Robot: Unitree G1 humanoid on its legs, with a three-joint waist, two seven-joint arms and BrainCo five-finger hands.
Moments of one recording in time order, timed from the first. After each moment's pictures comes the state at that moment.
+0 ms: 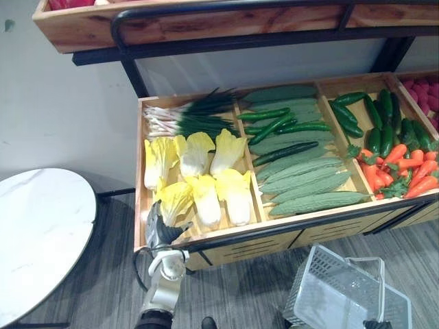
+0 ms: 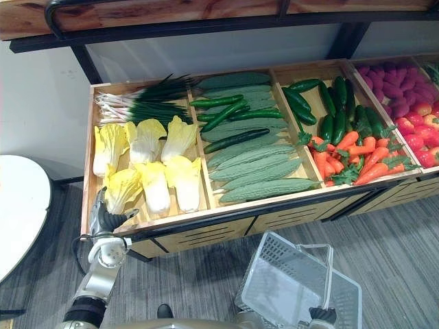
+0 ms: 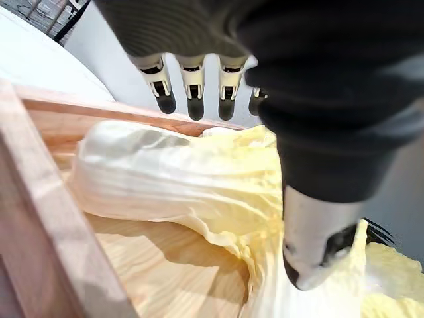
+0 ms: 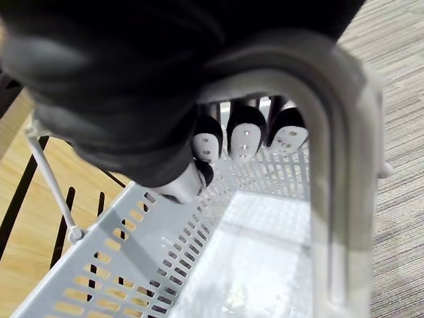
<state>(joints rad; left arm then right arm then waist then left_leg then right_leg) -0.04 0.12 0.09 0.41 0.50 0.01 0.54 0.08 -0.16 -0.53 1.08 -0.30 -0.07 -0.30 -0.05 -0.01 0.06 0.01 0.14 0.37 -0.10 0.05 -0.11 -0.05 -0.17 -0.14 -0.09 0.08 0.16</state>
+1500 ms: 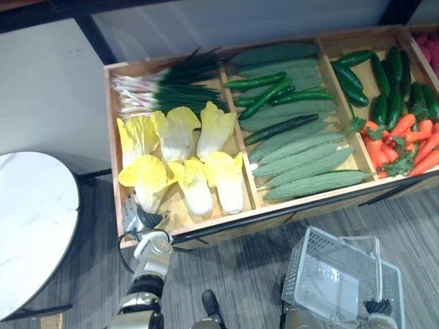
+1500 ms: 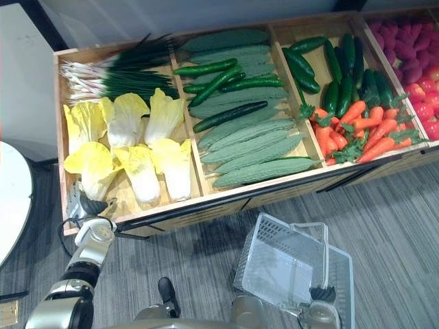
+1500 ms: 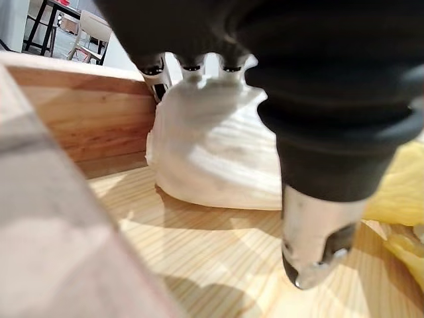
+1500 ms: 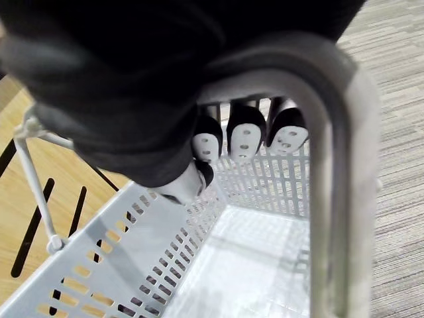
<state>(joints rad) -0.34 0.24 0.18 0.81 0.55 0.06 0.66 -0.01 -0.21 -0.45 1.06 -0.31 -0.07 -0.30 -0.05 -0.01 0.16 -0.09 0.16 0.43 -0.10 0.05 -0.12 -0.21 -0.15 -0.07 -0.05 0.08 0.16</state>
